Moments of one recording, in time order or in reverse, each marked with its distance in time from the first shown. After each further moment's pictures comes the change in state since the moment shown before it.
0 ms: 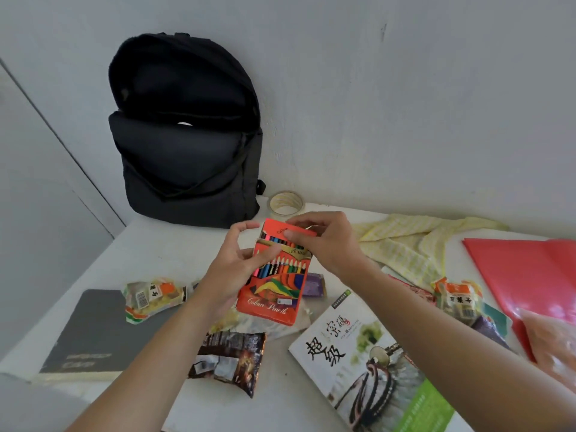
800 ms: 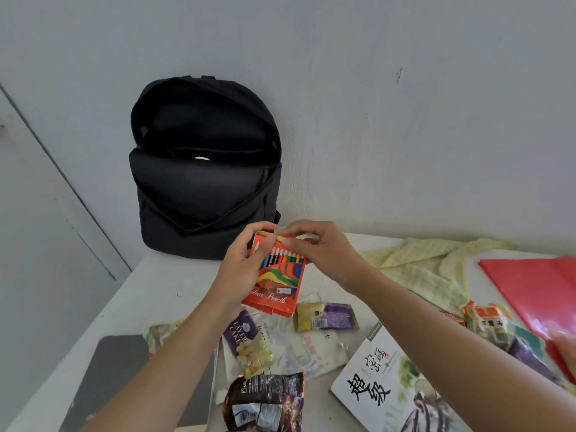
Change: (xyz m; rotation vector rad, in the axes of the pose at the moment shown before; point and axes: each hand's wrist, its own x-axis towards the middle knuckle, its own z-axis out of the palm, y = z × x) left_hand 0.030 0.037 -0.050 0.126 0.018 0.264; right_hand 0.035 -0.037 0.050 -0.009 -0.116 -0.027
